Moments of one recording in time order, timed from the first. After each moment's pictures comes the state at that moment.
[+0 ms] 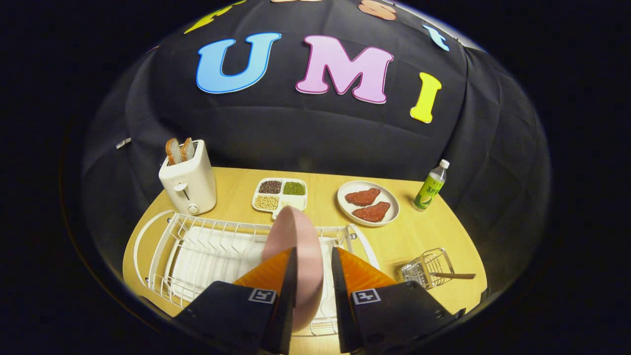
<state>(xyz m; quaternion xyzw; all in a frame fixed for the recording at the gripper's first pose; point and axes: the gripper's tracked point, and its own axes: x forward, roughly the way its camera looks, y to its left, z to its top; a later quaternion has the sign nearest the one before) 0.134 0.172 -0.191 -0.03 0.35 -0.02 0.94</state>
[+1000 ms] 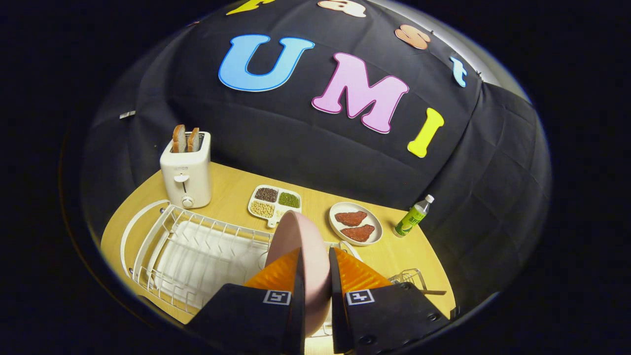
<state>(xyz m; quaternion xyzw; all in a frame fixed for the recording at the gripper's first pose) 0.135 0.187 -0.150 -0.15 0.28 -0.06 0.95</state>
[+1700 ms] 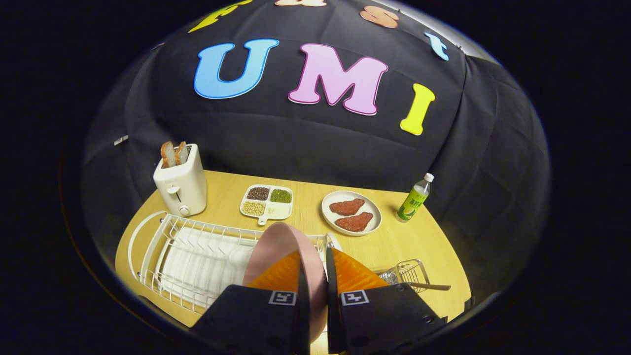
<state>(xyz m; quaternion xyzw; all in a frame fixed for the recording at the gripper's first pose) 0.127 0.136 -0.151 -0.05 0.31 -0.03 0.95</state>
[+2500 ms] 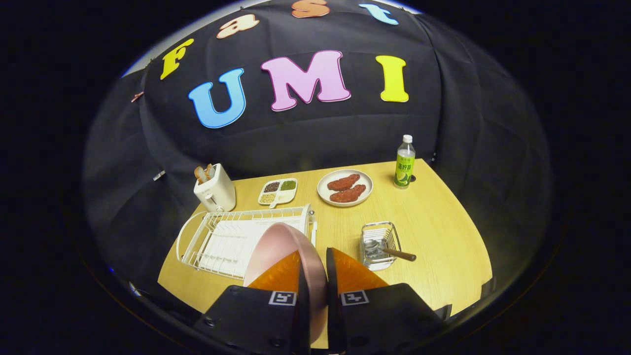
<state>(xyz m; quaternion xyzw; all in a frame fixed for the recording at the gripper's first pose) 0.008 0.003 -0.127 0.11 0.34 0.07 0.93</state>
